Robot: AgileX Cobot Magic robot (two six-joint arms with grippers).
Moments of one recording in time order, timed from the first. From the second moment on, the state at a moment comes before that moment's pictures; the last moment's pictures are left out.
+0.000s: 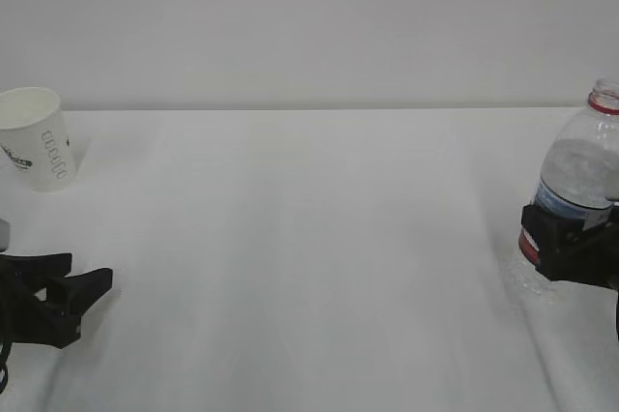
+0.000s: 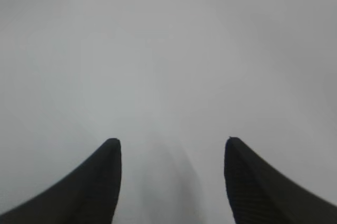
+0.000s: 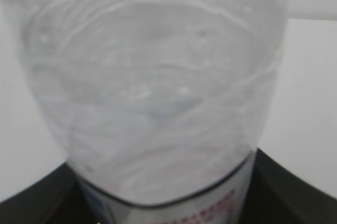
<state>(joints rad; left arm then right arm) -0.03 1.91 -0.21 0.42 -1.15 -0.09 0.00 1.79 -0.26 -0.21 -1.09 0.05</state>
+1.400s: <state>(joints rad) -0.03 1.91 -0.31 0.14 -1.15 -0.09 0.00 1.74 -0.22 -0.19 -1.08 0.06</state>
